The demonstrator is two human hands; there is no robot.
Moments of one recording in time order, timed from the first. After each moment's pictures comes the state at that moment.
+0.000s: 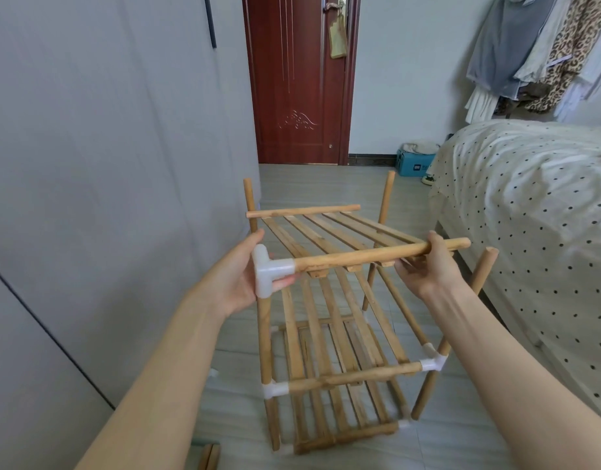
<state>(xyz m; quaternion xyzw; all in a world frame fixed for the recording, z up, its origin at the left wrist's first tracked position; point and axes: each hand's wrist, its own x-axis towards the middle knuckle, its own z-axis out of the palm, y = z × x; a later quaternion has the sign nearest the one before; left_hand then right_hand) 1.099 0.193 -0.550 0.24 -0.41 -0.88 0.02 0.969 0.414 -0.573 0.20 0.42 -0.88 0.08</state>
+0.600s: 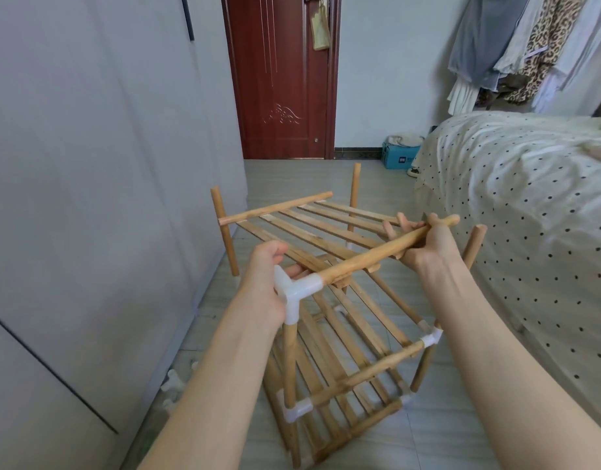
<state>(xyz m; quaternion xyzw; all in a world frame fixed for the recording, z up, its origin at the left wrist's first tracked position) 1.093 0.255 -0.544 0.32 -0.42 -0.85 0.06 0.955 0.418 -0.551 0.20 0.29 -0.93 0.08</state>
